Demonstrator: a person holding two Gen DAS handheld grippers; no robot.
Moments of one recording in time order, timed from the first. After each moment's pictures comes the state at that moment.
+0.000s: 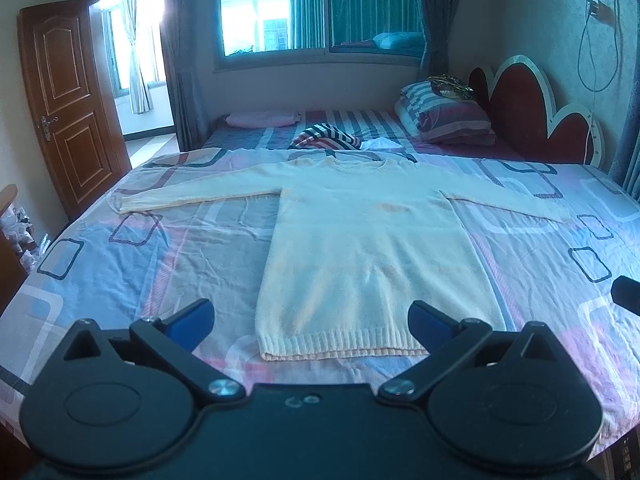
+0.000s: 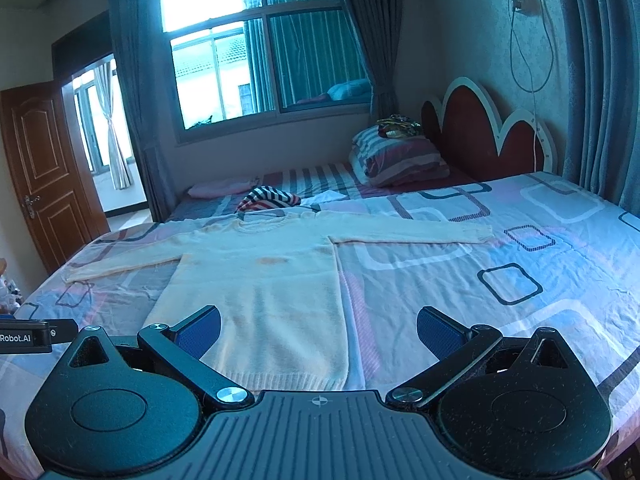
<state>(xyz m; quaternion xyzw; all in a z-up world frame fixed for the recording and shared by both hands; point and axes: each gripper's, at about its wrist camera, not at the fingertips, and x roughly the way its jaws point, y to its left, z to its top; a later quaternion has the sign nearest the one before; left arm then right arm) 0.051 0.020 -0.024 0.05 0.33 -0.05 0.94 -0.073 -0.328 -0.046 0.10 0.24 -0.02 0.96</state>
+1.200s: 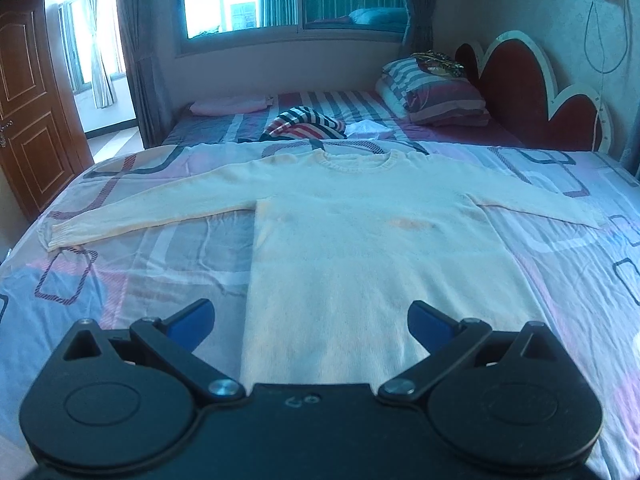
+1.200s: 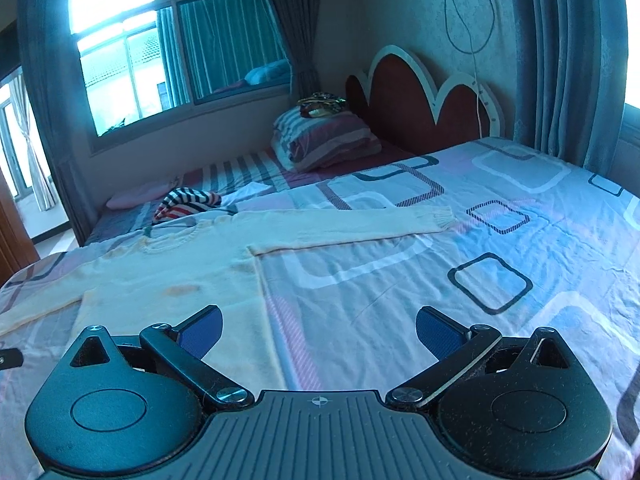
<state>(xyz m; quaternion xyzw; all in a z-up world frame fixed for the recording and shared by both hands) 0.237 0.012 -0.087 0.06 0.36 -0.09 0.93 0.082 -0.389 -0.099 0.14 0.27 -0.13 0.94</state>
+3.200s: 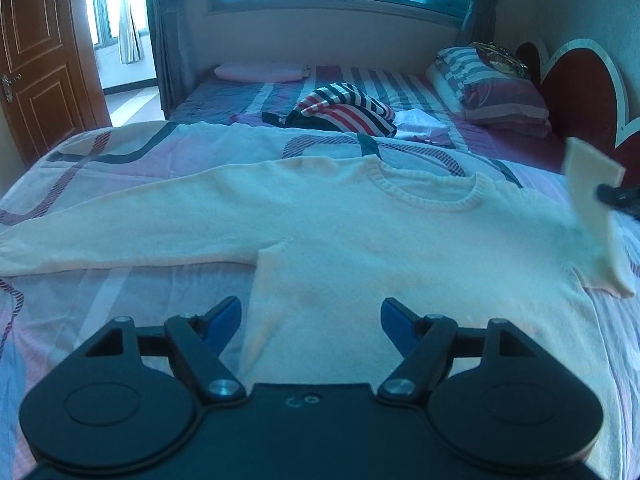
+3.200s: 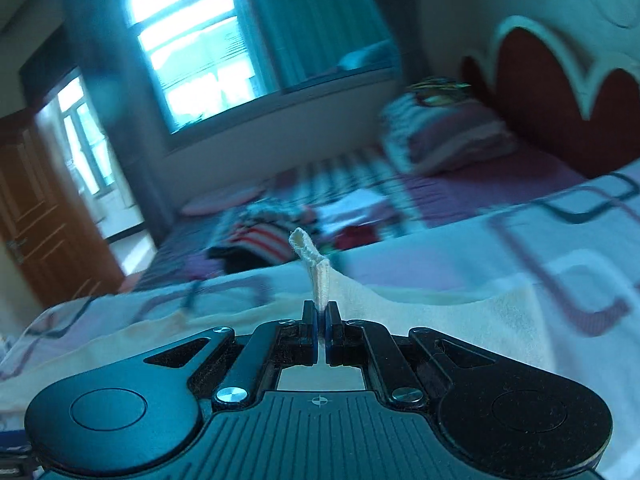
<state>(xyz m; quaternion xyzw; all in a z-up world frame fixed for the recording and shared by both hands) 0.447 0.007 -0.148 0.00 0.41 -0.04 0.91 0.435 -0.364 -0.163 0.17 0.26 0.05 0.95</state>
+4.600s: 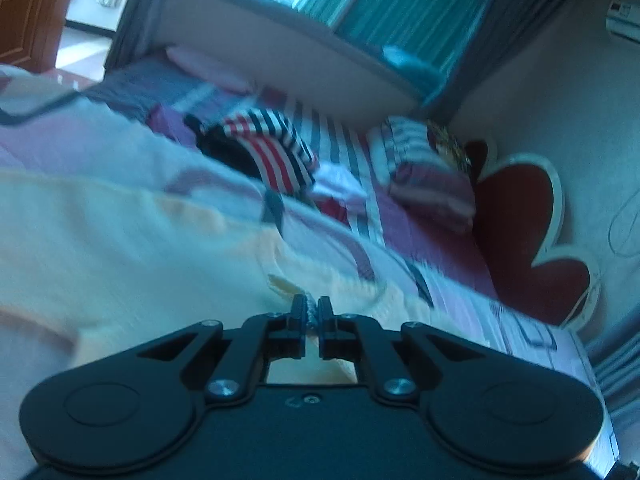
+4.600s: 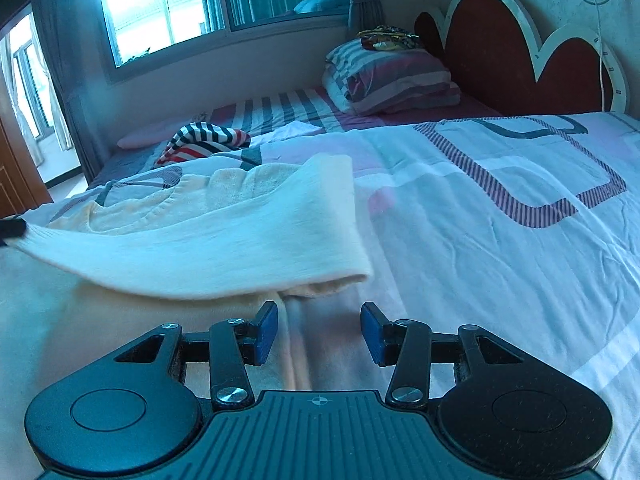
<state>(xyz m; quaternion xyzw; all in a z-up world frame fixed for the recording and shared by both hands) 0.538 -0.008 -0.158 -0.21 0.35 -0.14 0.90 0.396 -0.395 -0.251 0.12 0.35 -0.05 0.93</state>
